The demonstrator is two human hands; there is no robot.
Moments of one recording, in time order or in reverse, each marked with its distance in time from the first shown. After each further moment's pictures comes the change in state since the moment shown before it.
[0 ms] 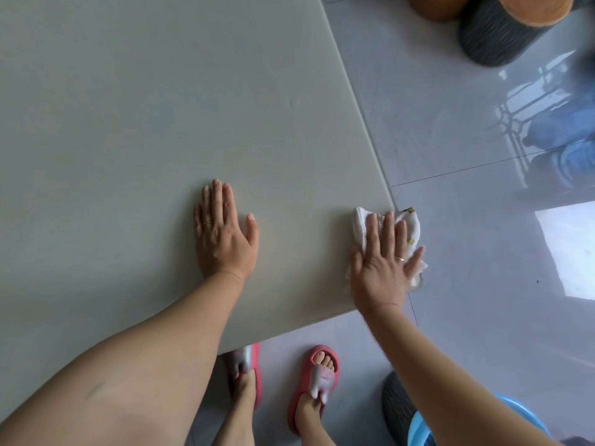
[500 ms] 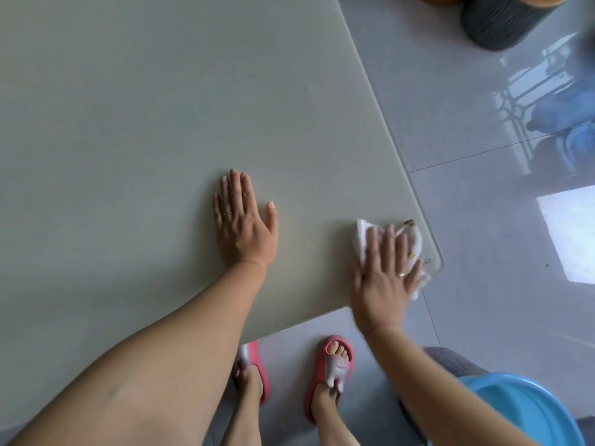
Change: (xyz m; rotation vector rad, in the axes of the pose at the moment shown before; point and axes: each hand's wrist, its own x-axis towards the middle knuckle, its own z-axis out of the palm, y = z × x) left_hand -0.001 -0.003 0.000 0.013 -0.023 0.019; right_hand -0.056 -0.022 0.013 0.007 0.019 -0.038
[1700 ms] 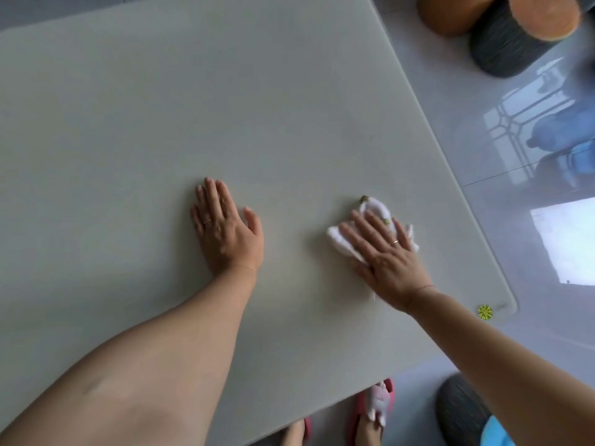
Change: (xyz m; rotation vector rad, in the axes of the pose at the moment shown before) left_hand 0.106 -0.119 -0.035 -0.051 0.075 -0.120; right_hand 0.094 -0.106 0.000 -0.212 -0.071 -0.612
